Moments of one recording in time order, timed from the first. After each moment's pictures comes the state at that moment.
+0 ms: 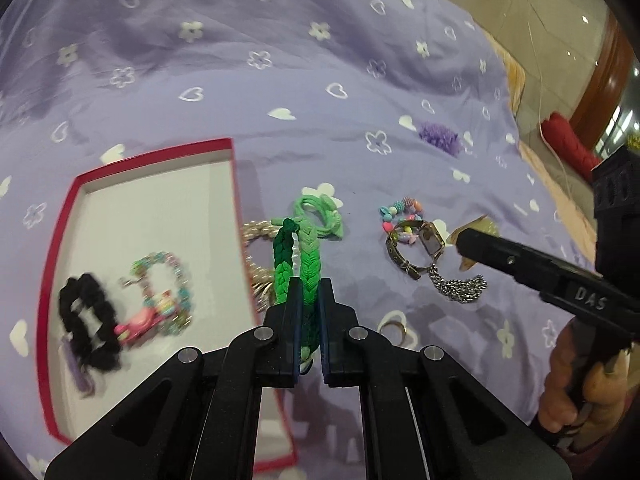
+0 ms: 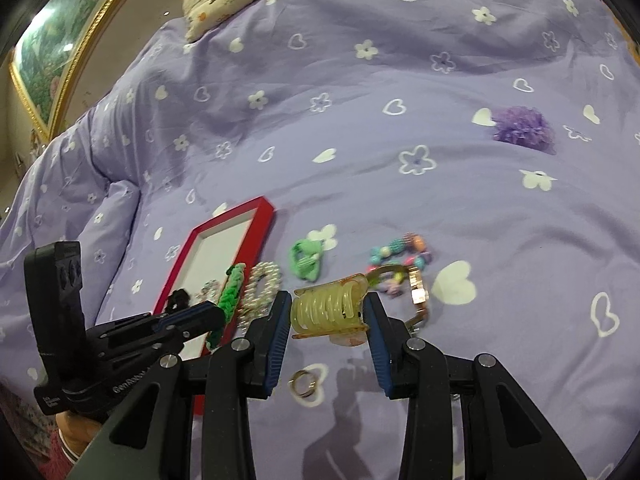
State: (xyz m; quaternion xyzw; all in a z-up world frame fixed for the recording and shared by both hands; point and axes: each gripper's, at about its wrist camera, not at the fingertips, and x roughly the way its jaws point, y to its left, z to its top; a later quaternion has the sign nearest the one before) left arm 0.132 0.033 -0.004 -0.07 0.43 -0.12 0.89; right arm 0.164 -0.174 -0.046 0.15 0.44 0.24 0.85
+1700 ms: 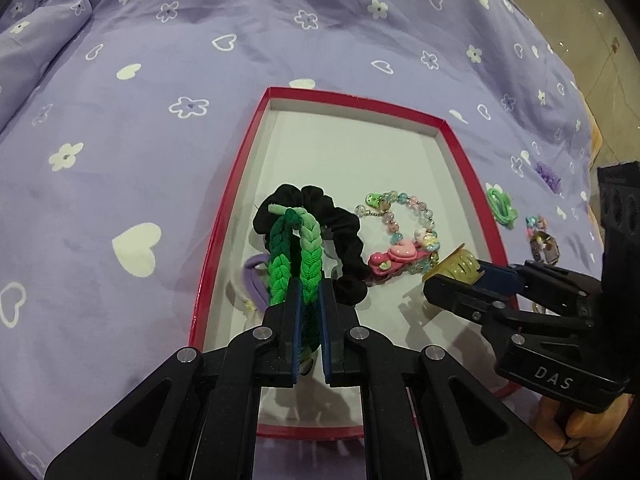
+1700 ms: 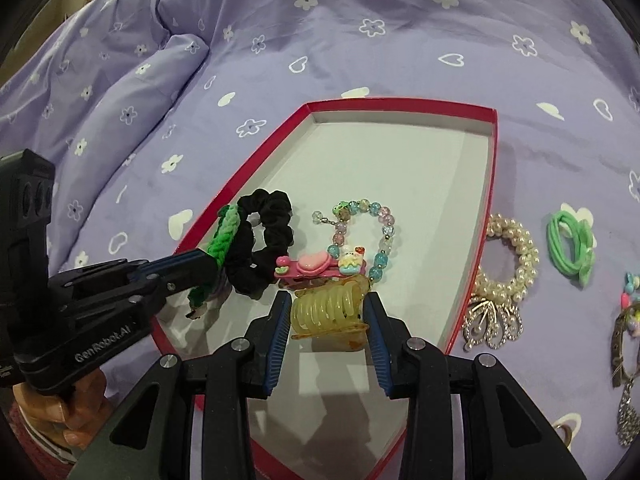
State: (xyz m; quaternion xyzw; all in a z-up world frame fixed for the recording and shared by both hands) left arm 0.098 0.190 -0.064 -0.14 0.46 0.02 0.88; right arm 0.149 0.046 -0.086 -0.03 0.49 0.36 0.79
